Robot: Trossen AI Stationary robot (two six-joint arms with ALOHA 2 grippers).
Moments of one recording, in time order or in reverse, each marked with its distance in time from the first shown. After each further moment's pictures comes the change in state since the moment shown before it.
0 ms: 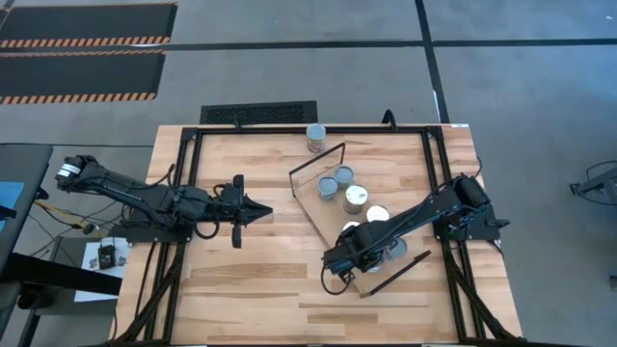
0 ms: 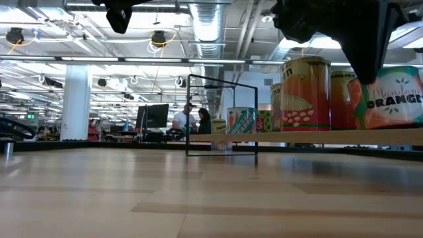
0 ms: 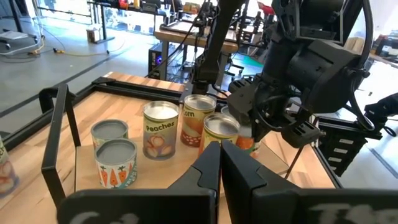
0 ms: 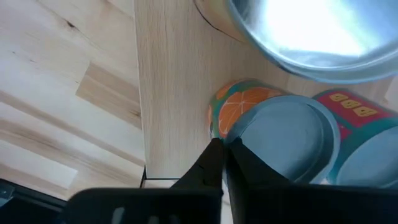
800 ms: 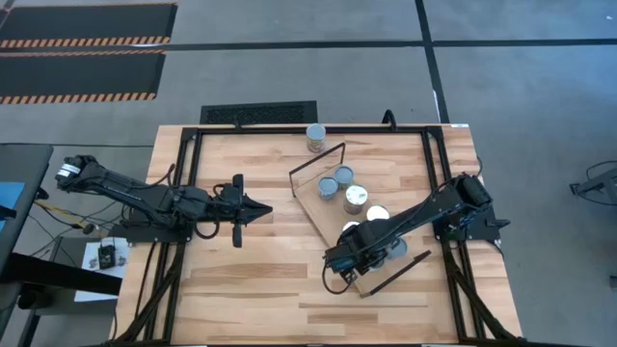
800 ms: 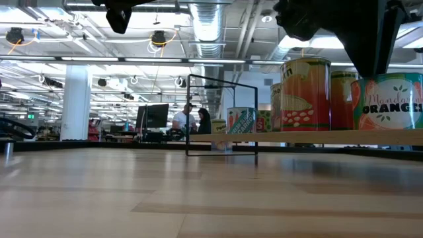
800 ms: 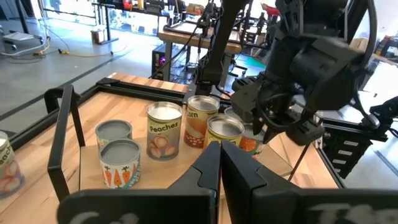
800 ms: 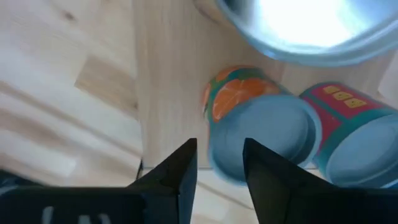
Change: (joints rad) left arm 0.000 0.000 0.000 0.000 -0.017 0.000; right arm 0.000 -0.011 0.000 -0.024 -0.014 -0.009
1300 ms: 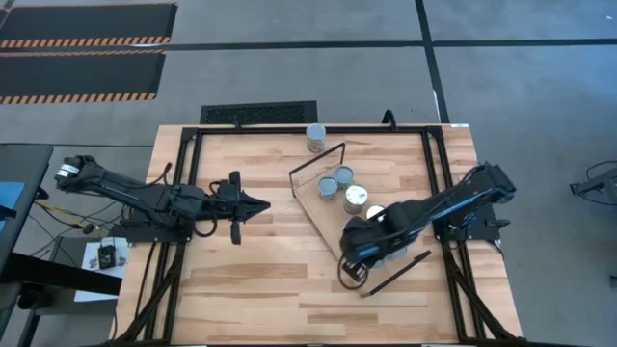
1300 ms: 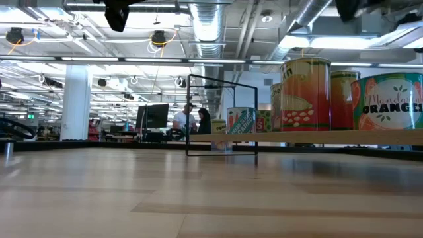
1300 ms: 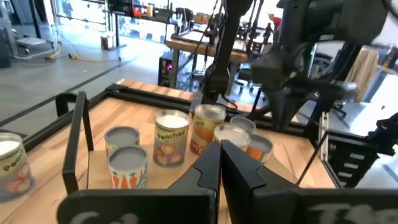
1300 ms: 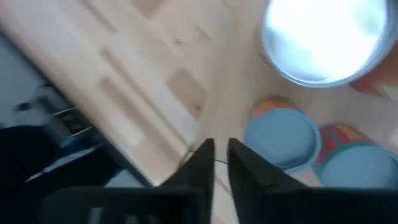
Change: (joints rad) left arm 0.000 -0.022 0.000 0.005 -0.036 -0.011; right arm 0.013 -0.200 0.001 0.119 0.060 -0.149
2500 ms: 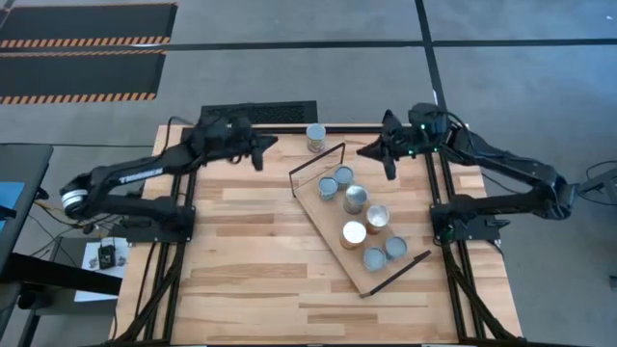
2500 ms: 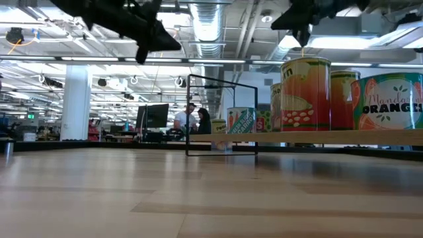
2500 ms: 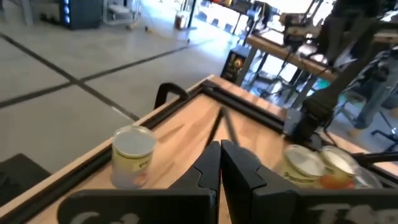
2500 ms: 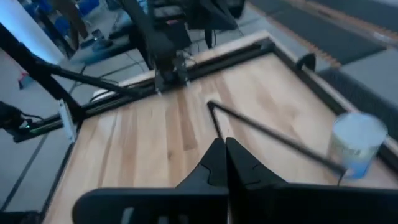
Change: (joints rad) left arm 0.782 0.199 0.167 -0.062 0.498 -0.053; right arm -0.887 -0.680 -0.611 0.895 -0.356 -1.030
